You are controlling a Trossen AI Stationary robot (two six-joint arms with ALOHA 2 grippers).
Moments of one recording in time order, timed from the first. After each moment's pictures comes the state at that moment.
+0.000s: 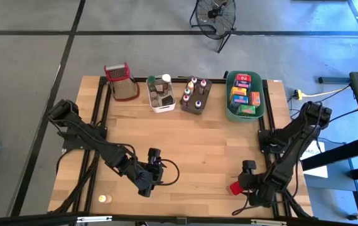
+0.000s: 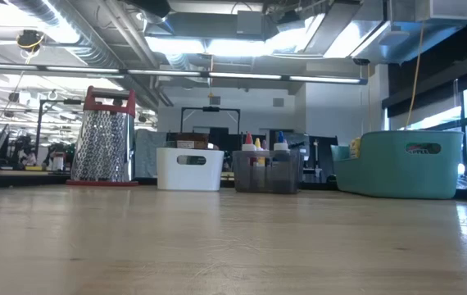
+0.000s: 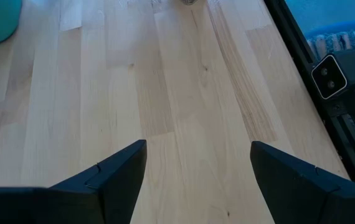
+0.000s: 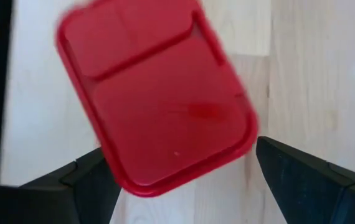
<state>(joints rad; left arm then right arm) -0.60 1.58 1.22 -0.52 -0.39 -0.26 1.09 1.48 0.75 -0.58 0.31 1.00</state>
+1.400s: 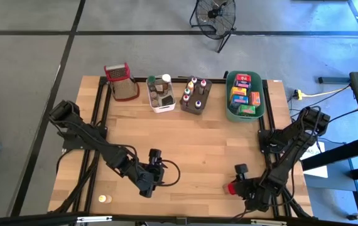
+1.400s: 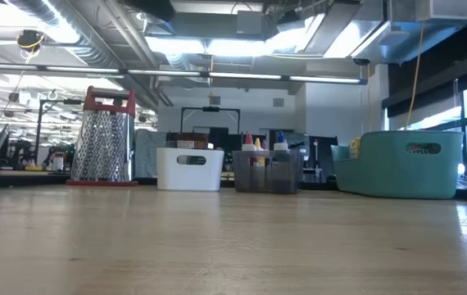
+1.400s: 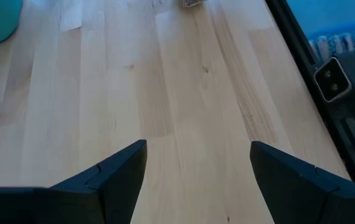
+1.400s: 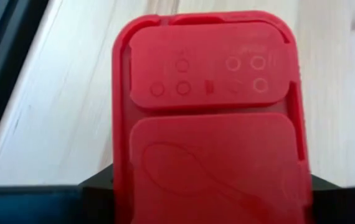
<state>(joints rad) -0.60 1.59 1.22 -0.50 -0.40 -0.26 1.08 1.59 0.75 -0.39 0.45 0.78</state>
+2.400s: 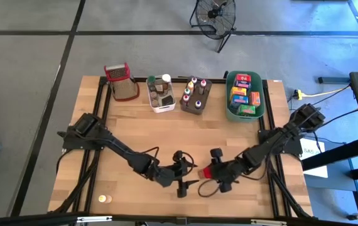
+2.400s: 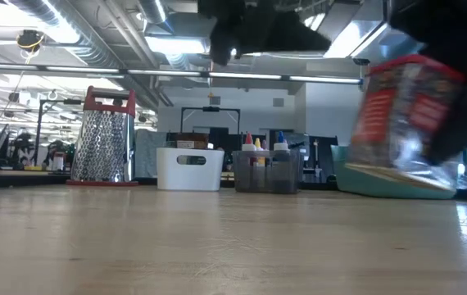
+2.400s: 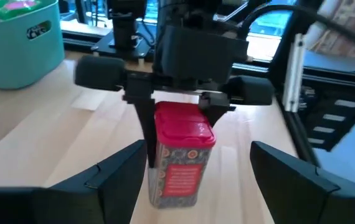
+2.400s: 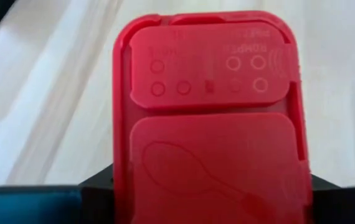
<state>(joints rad) -0.49 1.94 1.22 0.34 -0.55 -0.35 0.64 1.59 0.75 -0.09 0.31 0.26</state>
